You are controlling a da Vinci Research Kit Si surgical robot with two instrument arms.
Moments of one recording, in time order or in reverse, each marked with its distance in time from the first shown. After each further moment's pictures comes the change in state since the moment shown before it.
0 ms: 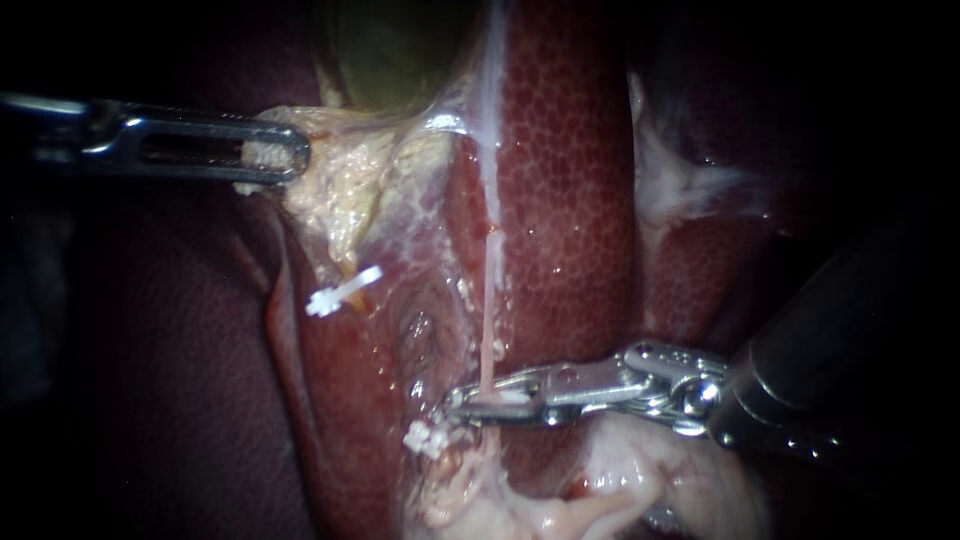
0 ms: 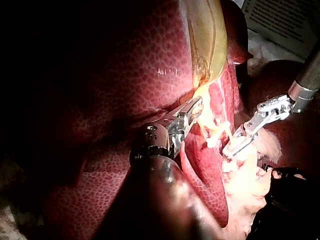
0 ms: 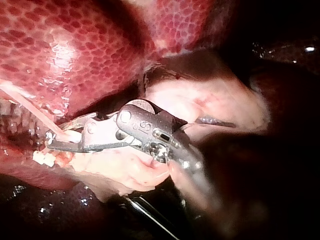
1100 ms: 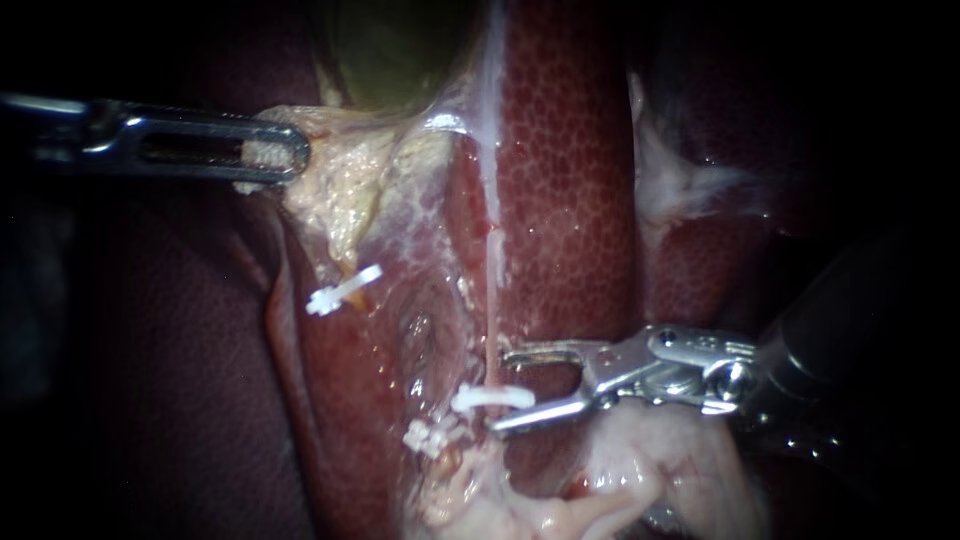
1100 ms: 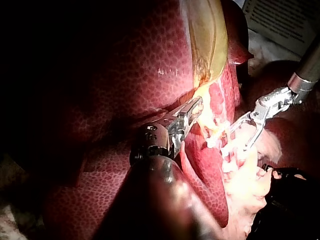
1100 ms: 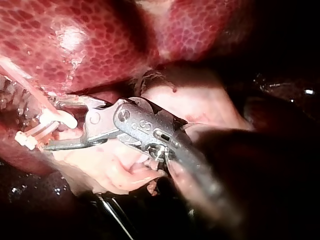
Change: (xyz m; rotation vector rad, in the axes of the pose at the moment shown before) right arm 0.002 0.000 -0.004 -0.020 0.098 -0.296; left arm 0.000 0.000 0.000 -0.002 -0.001 -0.001
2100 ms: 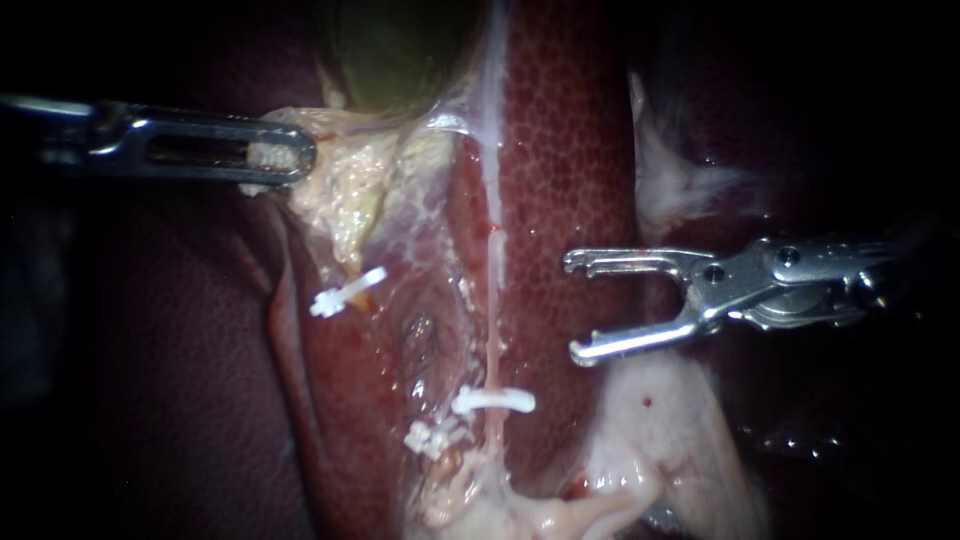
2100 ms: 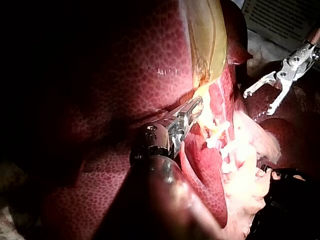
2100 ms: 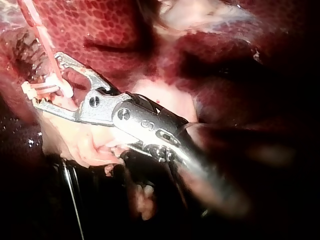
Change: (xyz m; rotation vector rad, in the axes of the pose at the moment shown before) right arm 0.012 -0.003 -0.009 0.005 0.056 -0.181; left arm 0.001 0.000 0.002 -0.009 -0.008 0.002
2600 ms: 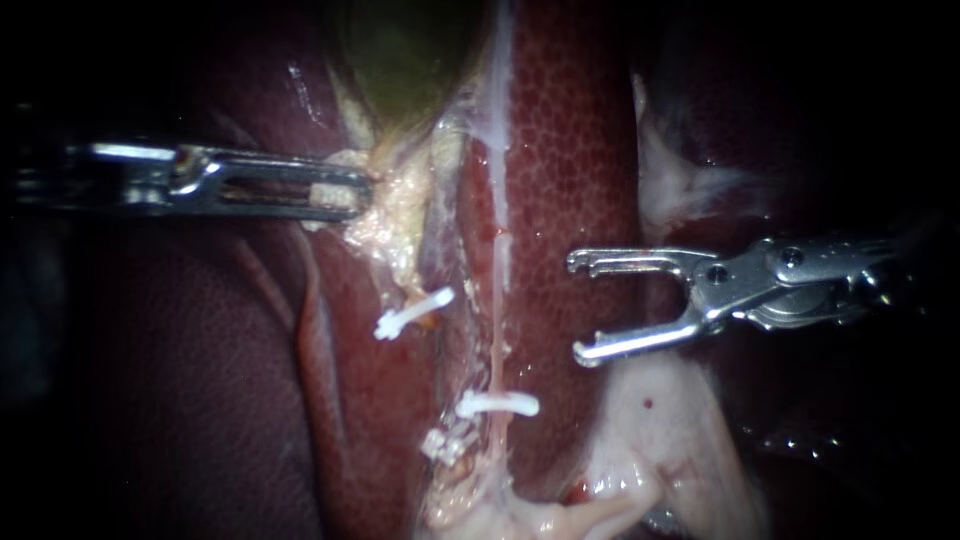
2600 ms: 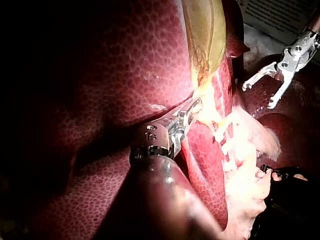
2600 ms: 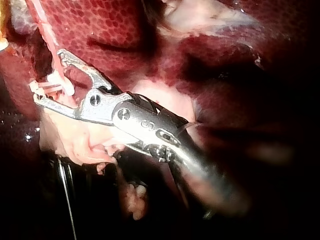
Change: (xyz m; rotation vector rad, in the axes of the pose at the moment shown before) right arm 0.000 0.000 0.000 0.004 -0.002 -0.013; left arm 0.004 0.001 0.008 0.024 0.038 0.027
